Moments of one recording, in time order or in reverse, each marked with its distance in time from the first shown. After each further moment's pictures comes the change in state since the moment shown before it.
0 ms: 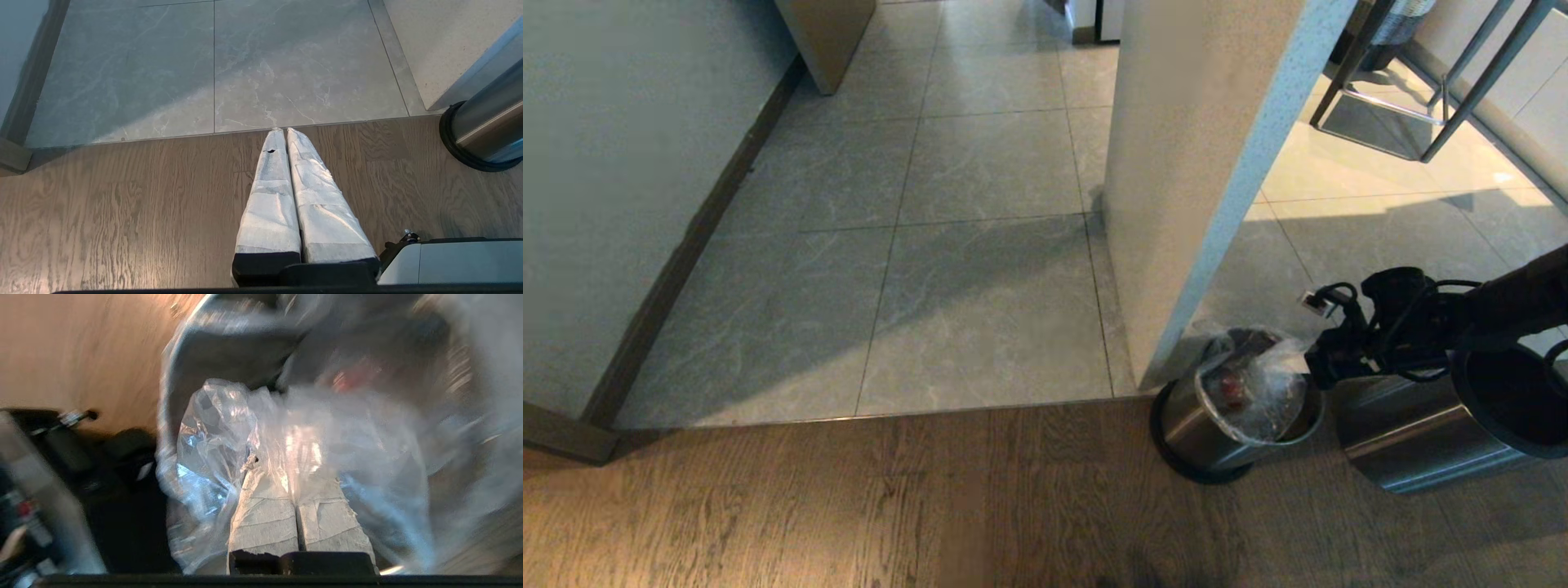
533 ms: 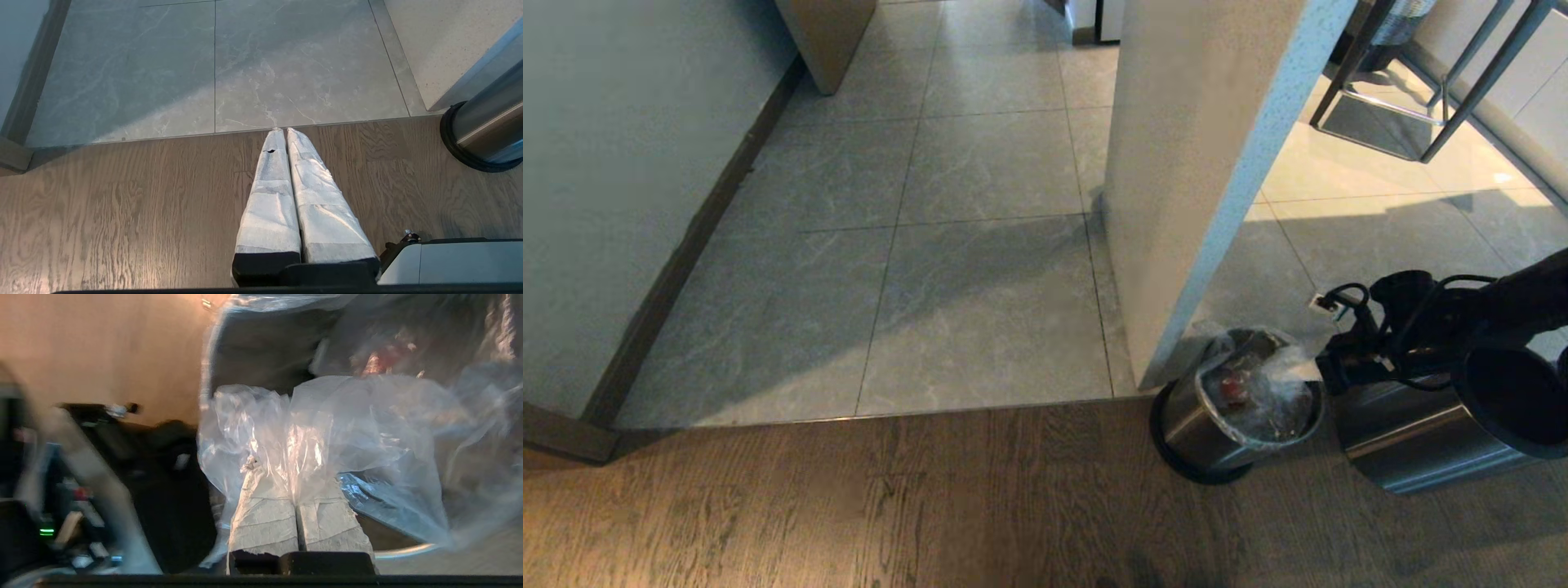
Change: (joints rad) left arm 0.000 0.000 0.000 0.000 0.000 0.000; right arm -0.017 -0.032 0.014 0.108 0.061 0.012
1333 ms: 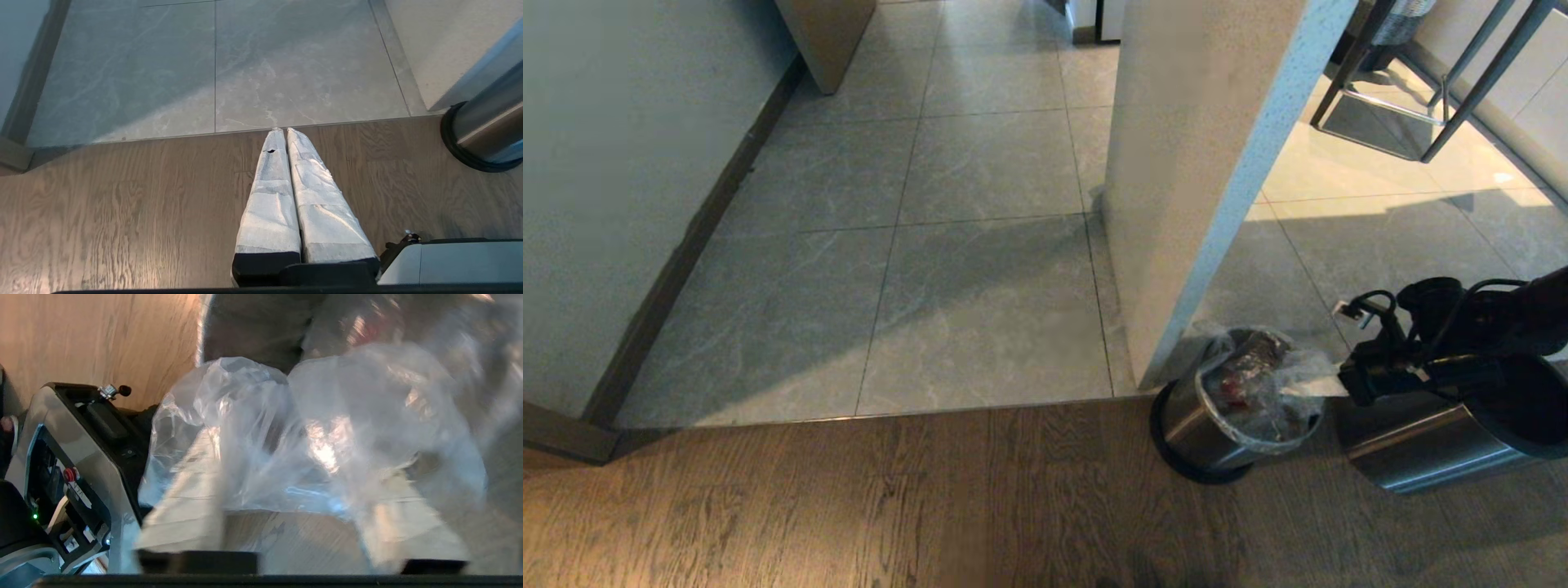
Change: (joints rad) left arm 0.000 0.000 0.000 0.000 0.000 0.000; right arm -0.061 -0.050 0.069 0.032 -0.004 -0.103
